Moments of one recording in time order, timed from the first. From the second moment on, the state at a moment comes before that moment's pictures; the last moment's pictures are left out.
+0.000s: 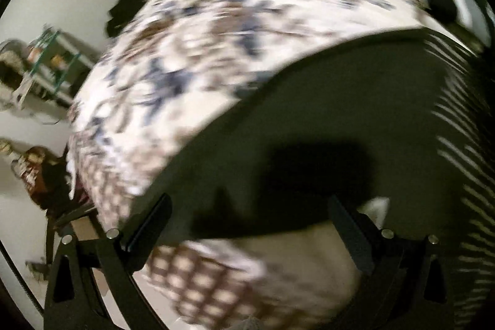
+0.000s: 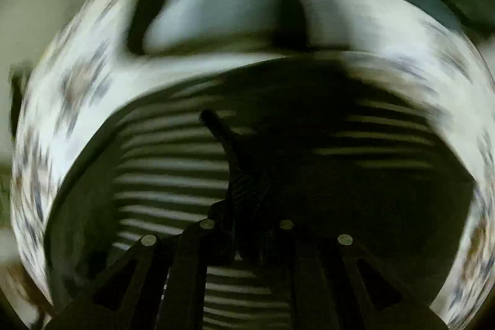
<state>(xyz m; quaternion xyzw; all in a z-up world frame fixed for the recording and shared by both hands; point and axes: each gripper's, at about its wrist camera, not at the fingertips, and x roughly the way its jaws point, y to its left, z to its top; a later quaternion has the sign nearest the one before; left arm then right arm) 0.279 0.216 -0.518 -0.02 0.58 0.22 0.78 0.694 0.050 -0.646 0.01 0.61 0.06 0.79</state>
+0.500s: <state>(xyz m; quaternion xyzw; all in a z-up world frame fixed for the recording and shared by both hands) 0.211 0.360 -0.543 -0.22 0.59 0.20 0.75 0.575 0.032 -0.620 0.15 0.66 0.10 0.73</state>
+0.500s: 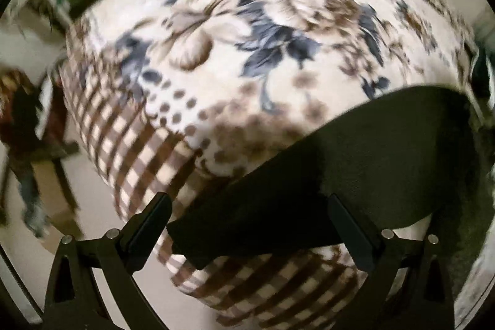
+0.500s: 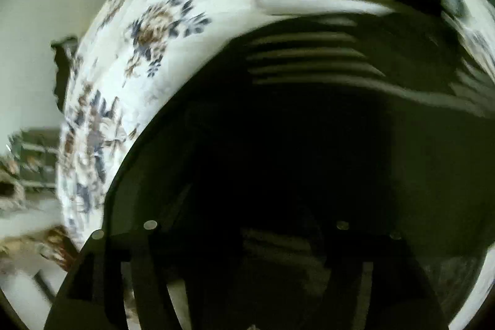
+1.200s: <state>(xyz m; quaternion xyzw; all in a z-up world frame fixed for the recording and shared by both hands) 0.198 0.433 -0.558 -0.32 0.56 0.18 0.75 0.478 0.004 -0.651 0.12 0.73 0.08 0.67</state>
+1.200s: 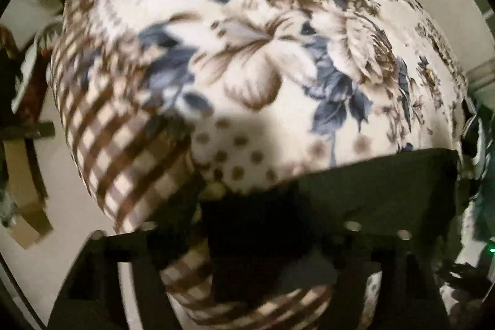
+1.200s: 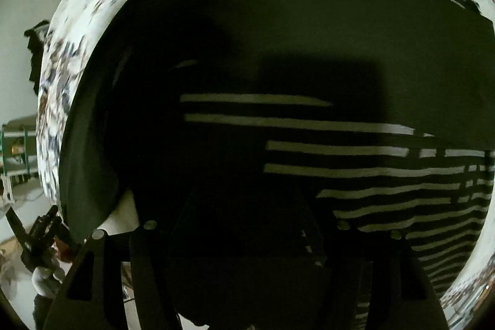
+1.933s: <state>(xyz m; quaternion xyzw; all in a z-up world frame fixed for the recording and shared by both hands) 0.331 0.504 -0.494 -0.28 0.45 0.18 0.83 0.549 0.034 -0.647 0.17 0.67 0.03 0.72</state>
